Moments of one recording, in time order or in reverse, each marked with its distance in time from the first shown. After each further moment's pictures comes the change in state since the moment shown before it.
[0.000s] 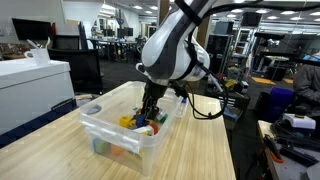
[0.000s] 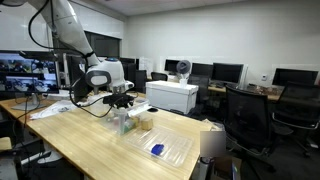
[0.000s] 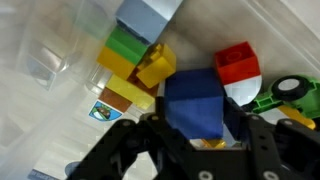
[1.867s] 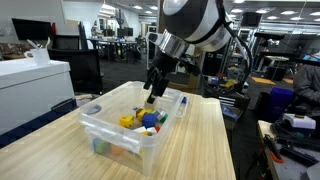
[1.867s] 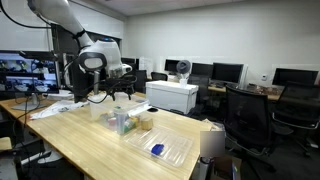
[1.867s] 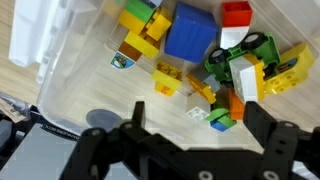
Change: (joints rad) arm 0.001 -0.281 -0.032 -0.132 -0.054 -0.043 0.004
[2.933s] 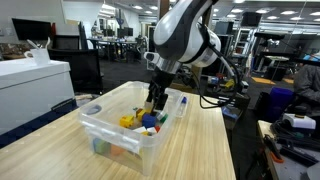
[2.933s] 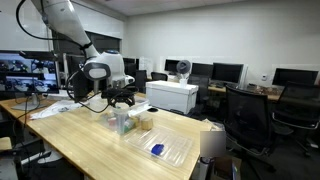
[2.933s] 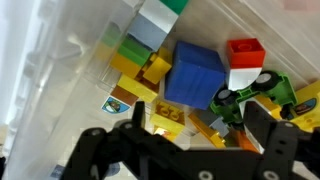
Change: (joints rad) arm -0.018 0.150 0.001 0.056 0.027 -0.021 -0.010
